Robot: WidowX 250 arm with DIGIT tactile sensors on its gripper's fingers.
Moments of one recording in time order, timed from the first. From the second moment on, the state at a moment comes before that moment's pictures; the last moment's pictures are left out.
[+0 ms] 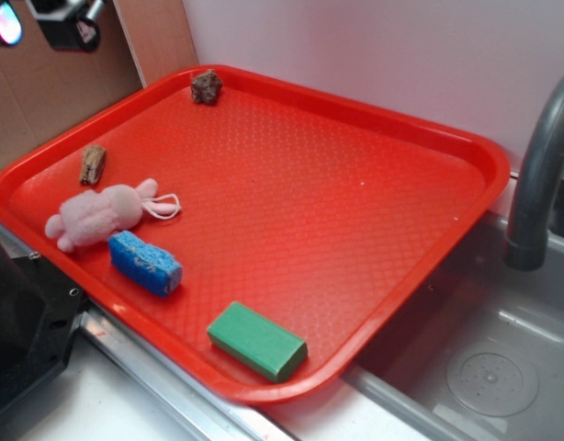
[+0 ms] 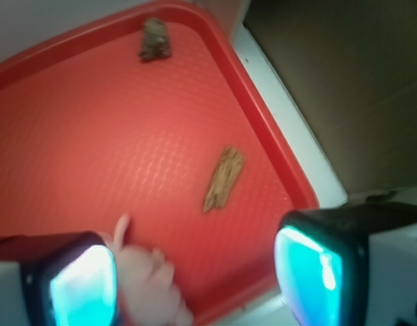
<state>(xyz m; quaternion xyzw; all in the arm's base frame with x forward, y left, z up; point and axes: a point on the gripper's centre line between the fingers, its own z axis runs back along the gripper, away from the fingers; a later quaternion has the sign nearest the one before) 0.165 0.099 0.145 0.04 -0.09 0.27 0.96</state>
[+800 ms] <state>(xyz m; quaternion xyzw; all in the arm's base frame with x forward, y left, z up) 0.131 0.138 0.017 0.01 -0.04 0.30 0.95</state>
